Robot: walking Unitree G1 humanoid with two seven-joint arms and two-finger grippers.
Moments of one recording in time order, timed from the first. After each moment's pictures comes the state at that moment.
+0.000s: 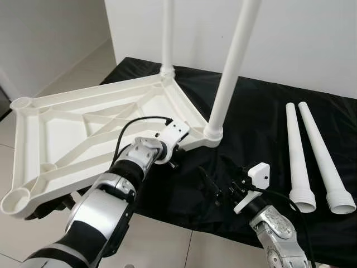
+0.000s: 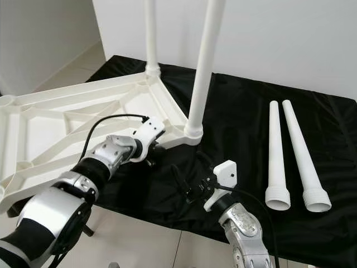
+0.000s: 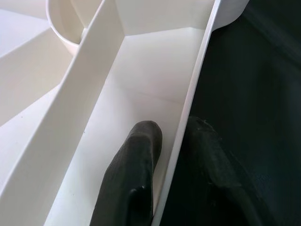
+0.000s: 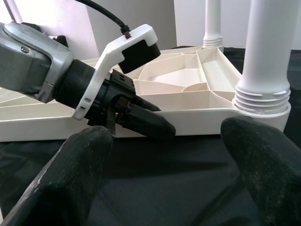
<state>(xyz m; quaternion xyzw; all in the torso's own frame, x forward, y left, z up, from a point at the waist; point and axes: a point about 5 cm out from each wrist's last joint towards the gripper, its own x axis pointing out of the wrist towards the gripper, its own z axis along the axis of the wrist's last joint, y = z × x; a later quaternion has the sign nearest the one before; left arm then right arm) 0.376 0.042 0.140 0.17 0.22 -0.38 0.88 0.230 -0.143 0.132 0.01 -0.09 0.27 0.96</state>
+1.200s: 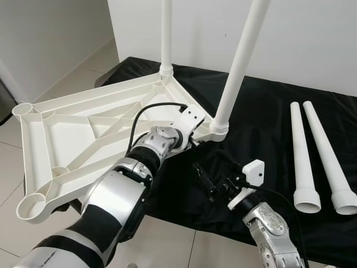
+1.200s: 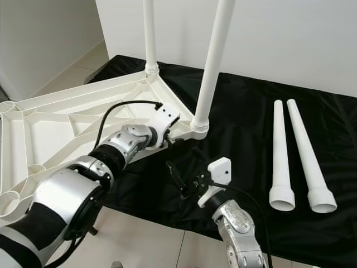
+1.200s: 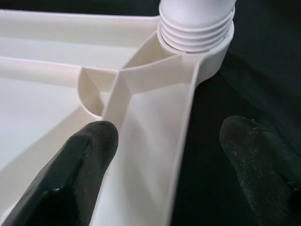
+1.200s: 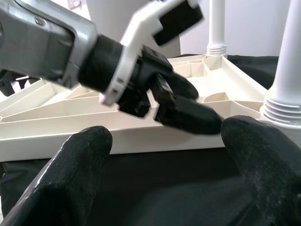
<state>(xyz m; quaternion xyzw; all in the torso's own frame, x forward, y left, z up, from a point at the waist) 0.385 0.016 0.168 0.20 0.16 -0.37 0.89 0.234 -0.133 0.134 0.01 -0.10 0.27 0.96</state>
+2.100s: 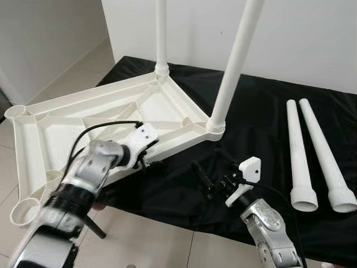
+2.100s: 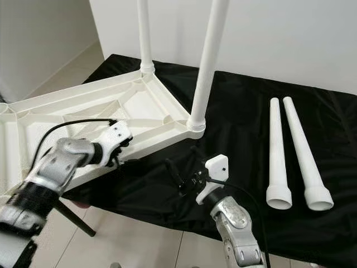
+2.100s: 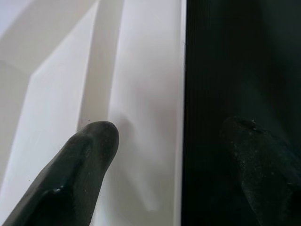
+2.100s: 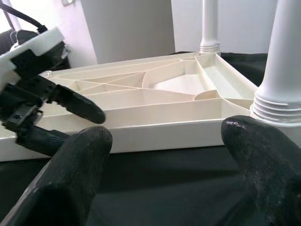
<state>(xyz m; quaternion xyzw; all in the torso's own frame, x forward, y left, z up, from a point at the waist) 0.330 0.131 0.151 0.27 0.20 -0.42 0.84 0.242 -0.131 0.133 0.01 -0.10 0.27 0.96</state>
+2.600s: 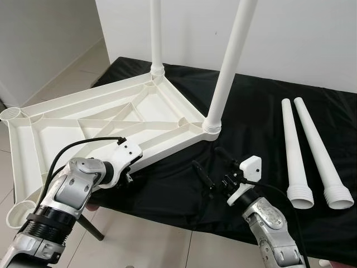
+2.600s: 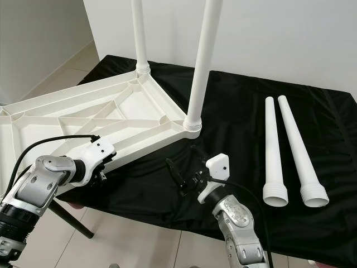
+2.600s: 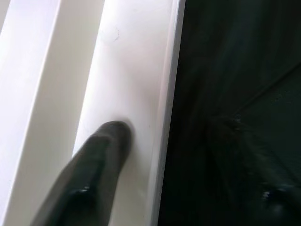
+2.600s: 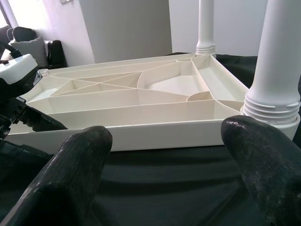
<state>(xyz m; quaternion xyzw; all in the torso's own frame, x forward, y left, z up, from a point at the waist) 0.304 0.156 0.133 0.26 0.26 -0.39 0.84 0.244 -0.133 0.134 0.00 -0.10 0.28 0.96</state>
